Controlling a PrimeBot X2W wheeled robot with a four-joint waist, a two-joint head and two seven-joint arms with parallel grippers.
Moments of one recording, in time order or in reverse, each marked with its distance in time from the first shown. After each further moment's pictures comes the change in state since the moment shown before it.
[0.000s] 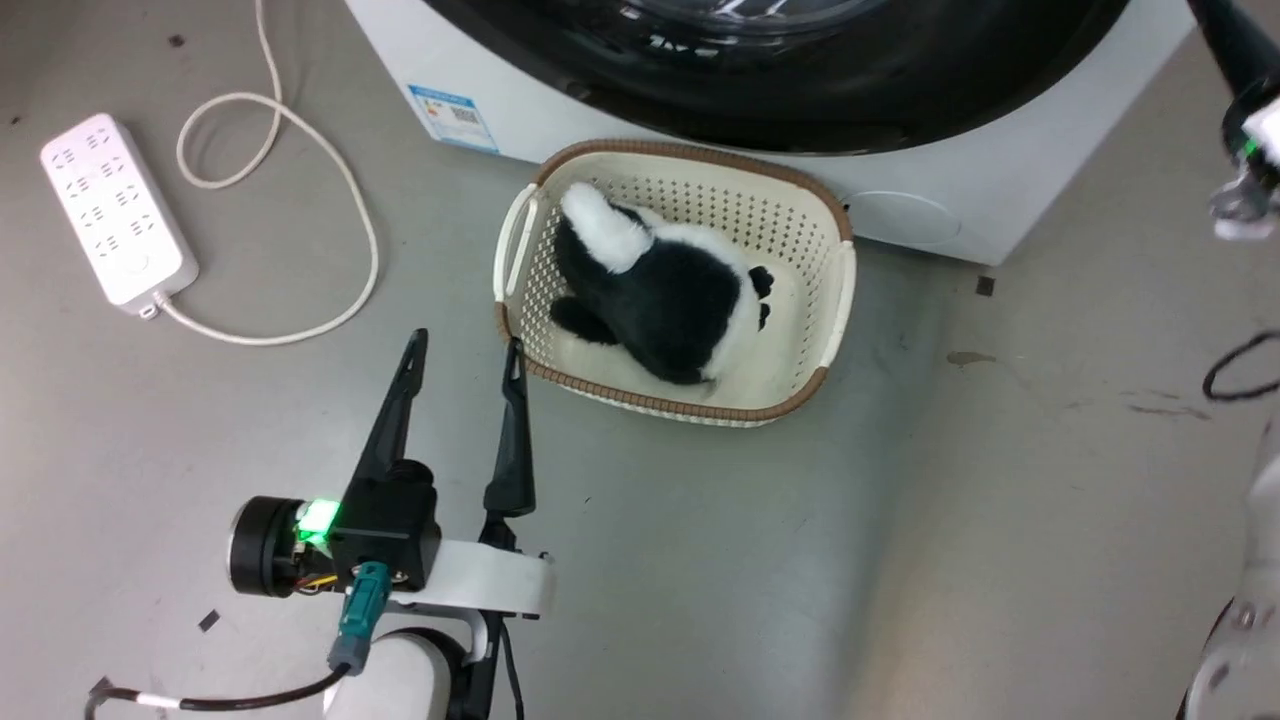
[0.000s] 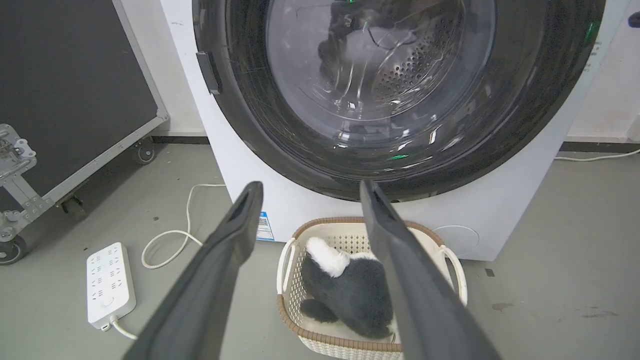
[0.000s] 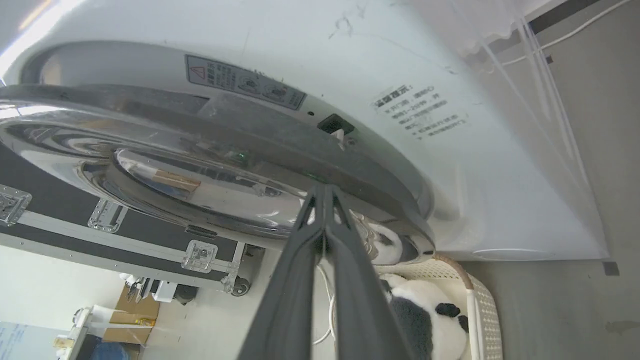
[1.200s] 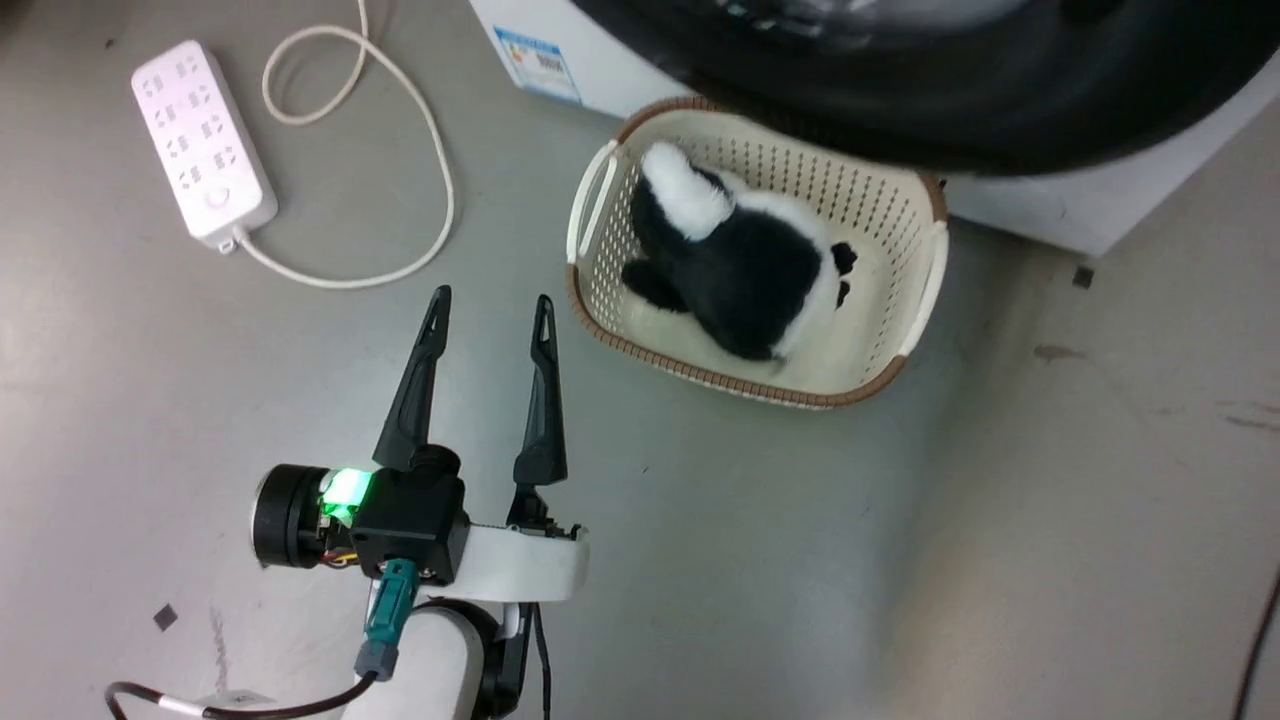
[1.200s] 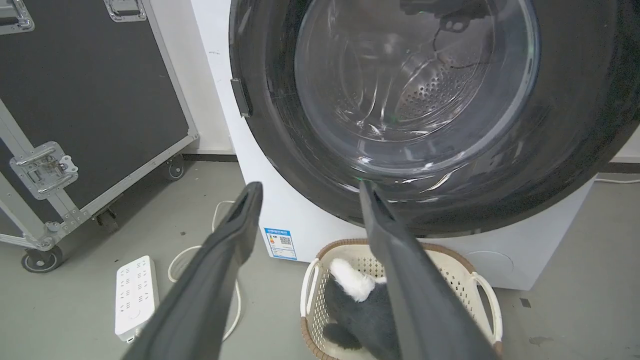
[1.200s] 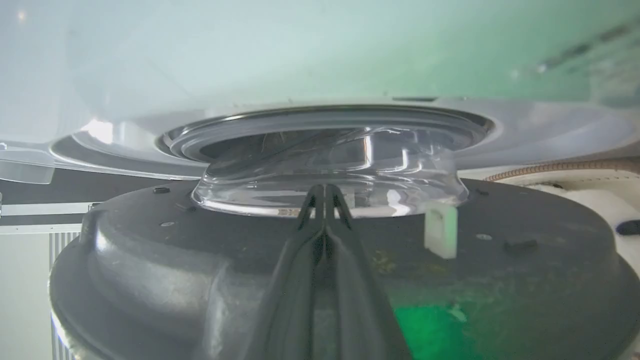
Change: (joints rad) left arm -0.061 0.000 -0.075 -0.007 -0.017 0.067 -0.070; right arm -0.475 -0.137 -0.350 0.567 0.080 -0.002 0.390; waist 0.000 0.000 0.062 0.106
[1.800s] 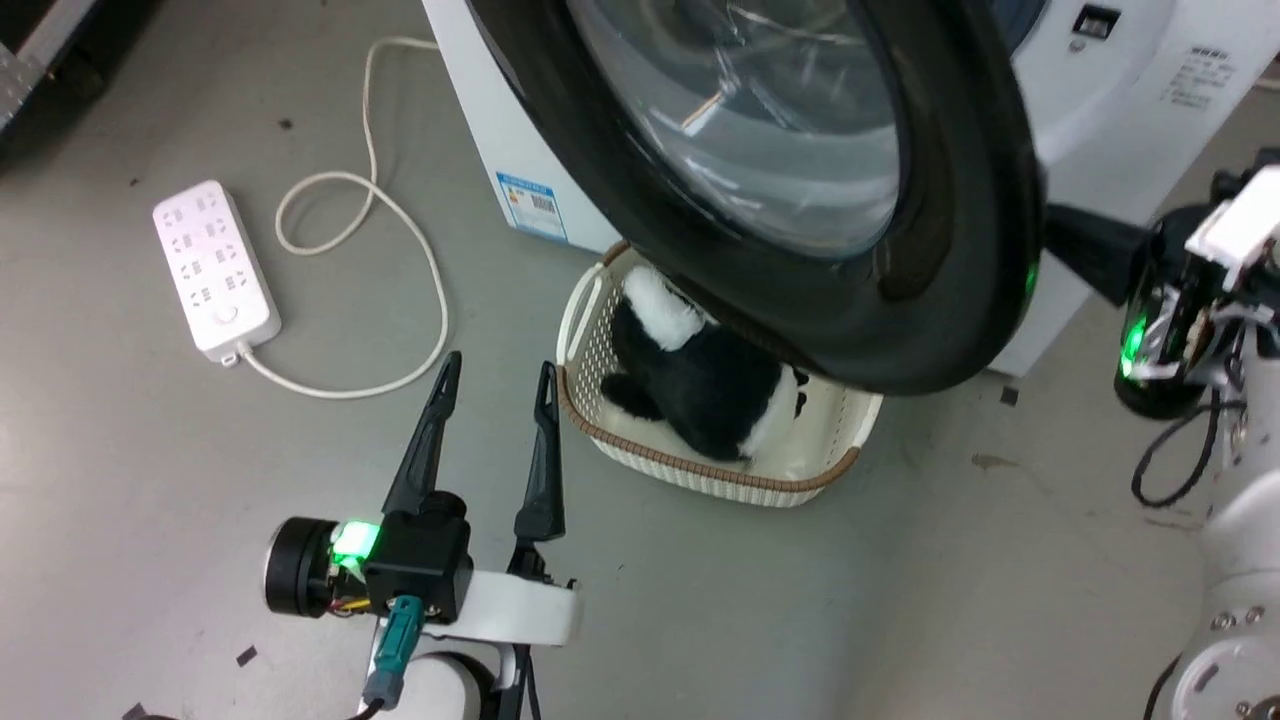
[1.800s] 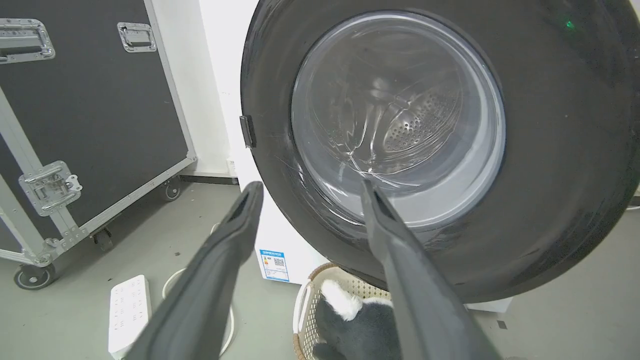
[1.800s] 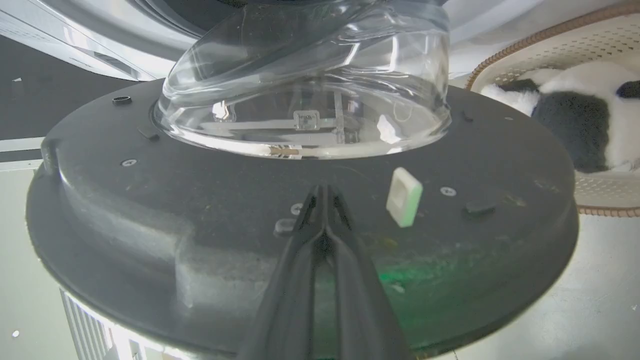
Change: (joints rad) left arm 0.073 0.000 0.012 0.039 0.001 -0.035 0.000; right arm 0.416 0.181 0.020 -0.211 0.048 0.000 0.171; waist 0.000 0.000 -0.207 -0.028
